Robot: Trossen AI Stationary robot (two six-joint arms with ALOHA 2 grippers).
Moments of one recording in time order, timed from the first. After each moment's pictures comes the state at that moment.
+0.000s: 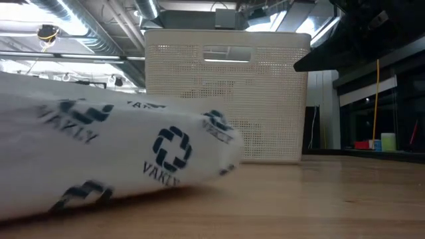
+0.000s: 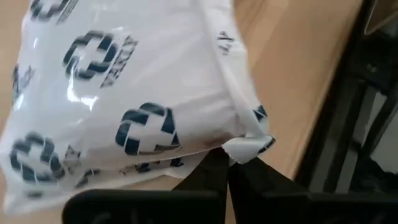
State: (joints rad) left arm -1.01 2.24 1.56 -0.74 -0.74 -1.53; right arm 0.54 1.32 0.54 0.26 0.74 0.26
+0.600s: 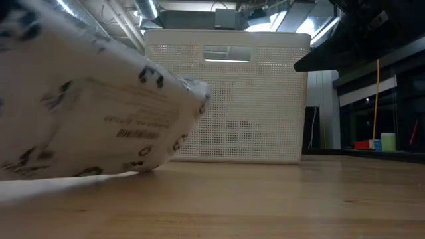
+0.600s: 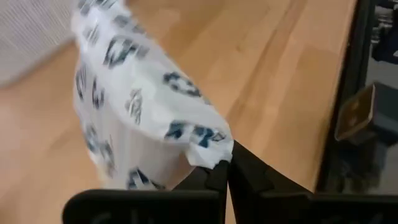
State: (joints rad) left arm -0.98 2.13 1.56 -0.81 -0.95 -1.40; right arm 0.54 1.32 0.54 0.26 0.74 0.26
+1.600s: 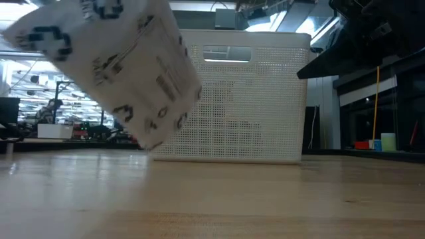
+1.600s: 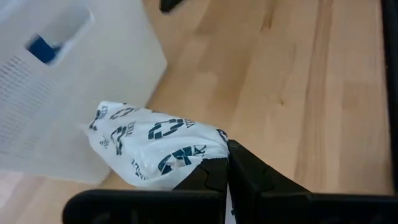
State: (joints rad) left arm -0.81 1.89 1.56 -0.89 -0.91 -0.90; right arm 0.55 1.32 0.54 0.20 0.74 0.26
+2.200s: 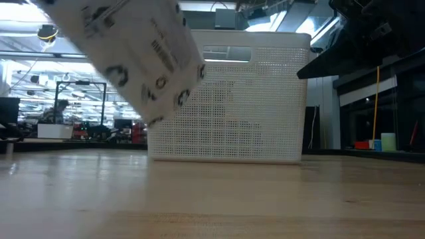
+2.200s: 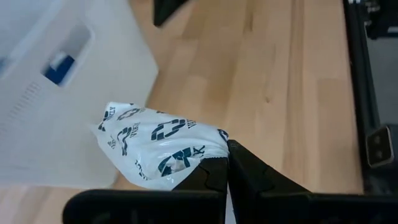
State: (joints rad) left arm -0.80 1.77 1.56 -0.92 -0.81 -0.78; right arm 0.55 1.32 0.54 0.20 0.74 0.26
